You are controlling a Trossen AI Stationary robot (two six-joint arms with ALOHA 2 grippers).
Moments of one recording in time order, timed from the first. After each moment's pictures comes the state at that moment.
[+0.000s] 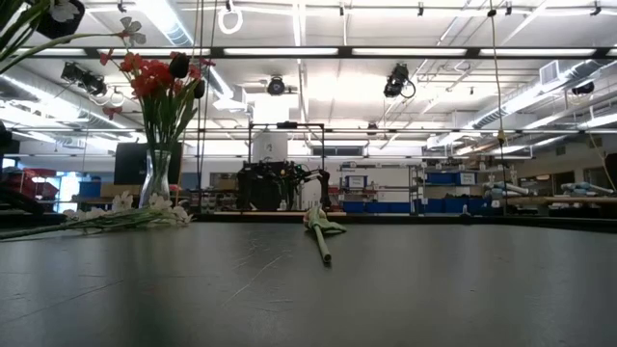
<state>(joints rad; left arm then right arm) 0.11 0.13 0.70 -0.86 0.57 0.00 -0.03 0.69 1.04 -0.38 0.19 0.27</state>
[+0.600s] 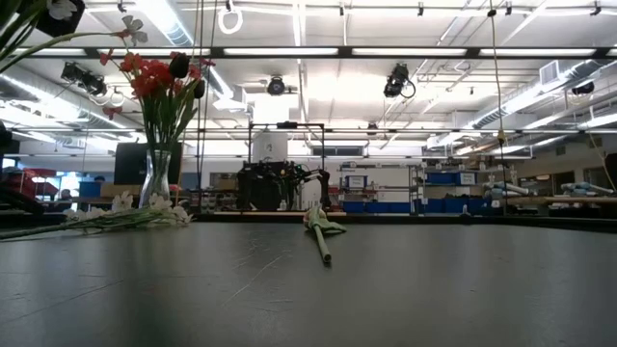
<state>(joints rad) 0.11 0.13 0.69 -0.84 0.61 0.01 -0.03 0.69 1.04 -0.38 0.19 0.27</state>
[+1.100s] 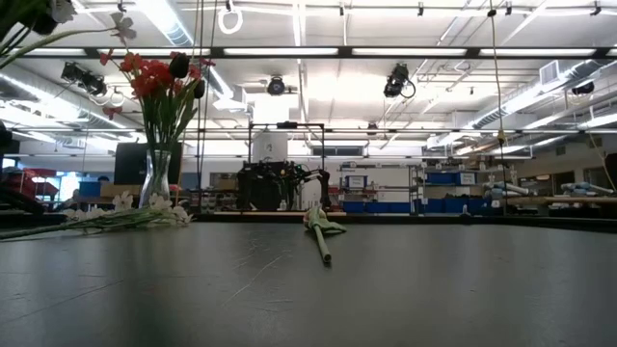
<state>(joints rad) 0.11 0.13 0.74 -0.89 0.72 -0.08 -0.03 0.69 1.04 -0.38 0.19 0.27</state>
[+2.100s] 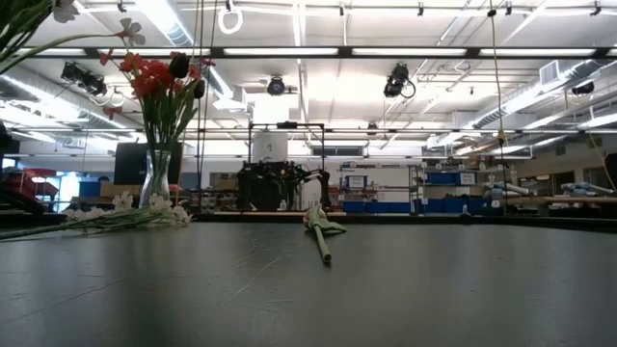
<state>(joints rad) 0.11 0.28 1.10 -1.34 0.23 -0.06 -0.03 0.69 1.04 -0.38 0.19 0.27</state>
